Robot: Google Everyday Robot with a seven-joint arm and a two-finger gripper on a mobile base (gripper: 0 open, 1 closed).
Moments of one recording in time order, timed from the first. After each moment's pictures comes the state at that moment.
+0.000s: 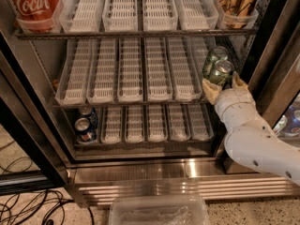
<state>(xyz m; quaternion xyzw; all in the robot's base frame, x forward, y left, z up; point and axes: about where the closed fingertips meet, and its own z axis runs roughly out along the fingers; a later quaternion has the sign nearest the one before) 0.620 -0.241 0.844 -0.08 0.72 -0.09 0.68</state>
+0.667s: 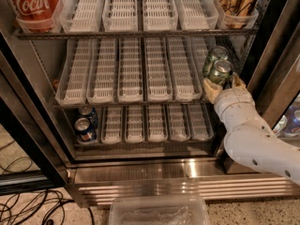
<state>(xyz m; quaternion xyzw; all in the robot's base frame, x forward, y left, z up) 0.622 -0.240 0.843 -0.07 0.72 -0.09 0.68</state>
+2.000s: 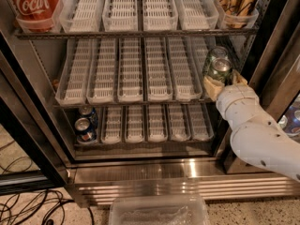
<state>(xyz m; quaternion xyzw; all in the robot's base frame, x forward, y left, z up) 0.615 -0.224 0.863 -0.07 0.73 -0.05 0.68</state>
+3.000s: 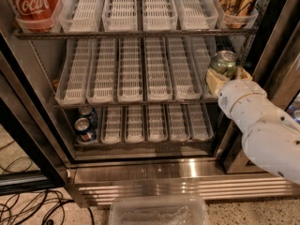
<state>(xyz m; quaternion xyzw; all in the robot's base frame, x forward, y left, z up) 0.586 -0.206 0.899 -0.06 0.73 0.03 0.68</state>
